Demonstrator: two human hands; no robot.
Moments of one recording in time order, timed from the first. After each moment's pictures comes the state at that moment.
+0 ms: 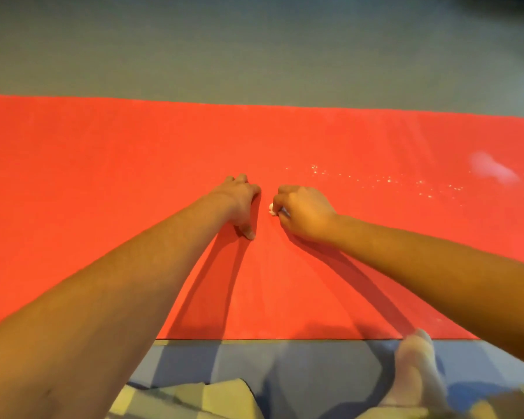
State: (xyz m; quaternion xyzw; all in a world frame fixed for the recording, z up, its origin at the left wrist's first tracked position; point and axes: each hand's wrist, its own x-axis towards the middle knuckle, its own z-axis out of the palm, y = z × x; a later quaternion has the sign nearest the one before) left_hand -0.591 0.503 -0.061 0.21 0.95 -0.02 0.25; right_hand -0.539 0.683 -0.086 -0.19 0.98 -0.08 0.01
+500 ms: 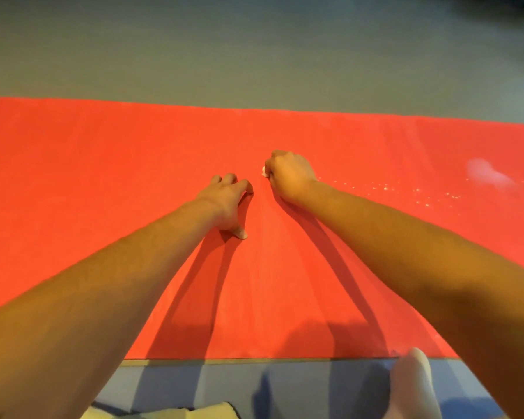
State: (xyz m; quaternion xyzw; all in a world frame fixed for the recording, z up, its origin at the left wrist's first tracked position) left_hand -0.606 0.497 -0.069 0.20 0.96 0.02 0.21; right_hand -0.639 0.682 -0.084 -0.11 0.99 -0.04 -0.02
